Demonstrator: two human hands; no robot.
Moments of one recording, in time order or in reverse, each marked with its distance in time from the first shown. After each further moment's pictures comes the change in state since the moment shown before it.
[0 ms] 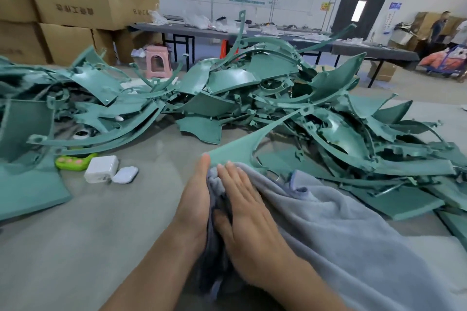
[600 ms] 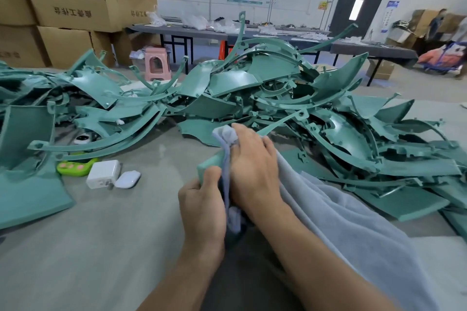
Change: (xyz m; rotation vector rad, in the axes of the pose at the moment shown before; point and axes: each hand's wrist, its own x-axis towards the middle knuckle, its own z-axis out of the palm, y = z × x) left_hand -0.006 -0.008 0.016 0.189 0.503 0.373; right_hand 0.092 0.004 -0.018 -0.099 0.342 0.099
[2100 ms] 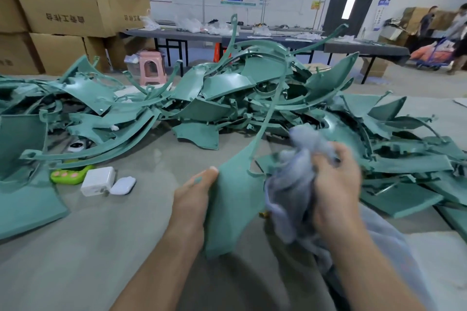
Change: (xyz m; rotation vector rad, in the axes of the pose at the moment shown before) left_hand 0.037 -0.012 -0.010 0.108 -0.157 -0.279; right_hand -0.037 0.053 -0.082 0.818 0.478 0.594
